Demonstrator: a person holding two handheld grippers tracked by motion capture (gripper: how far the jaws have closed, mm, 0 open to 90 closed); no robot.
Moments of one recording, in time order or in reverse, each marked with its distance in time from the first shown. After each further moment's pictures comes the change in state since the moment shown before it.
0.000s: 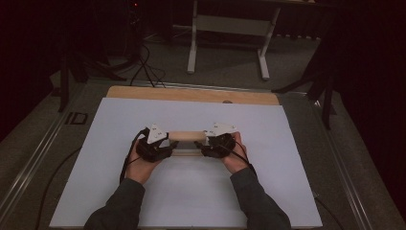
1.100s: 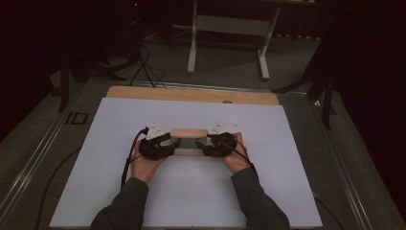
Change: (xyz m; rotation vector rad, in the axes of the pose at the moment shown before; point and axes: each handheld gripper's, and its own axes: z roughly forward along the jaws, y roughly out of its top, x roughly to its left) left arm 0.007 -0.009 0.017 -0.014 -0.053 -0.125; right arm -0.010 -0.010 0.005 0.006 0.022 0.072
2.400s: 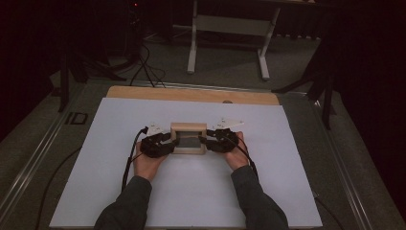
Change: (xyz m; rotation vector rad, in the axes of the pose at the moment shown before) left arm 0.010 -0.005 0.016 0.019 0.023 -0.100; right arm -0.019 -0.006 0.009 -0.036 0.017 0.127
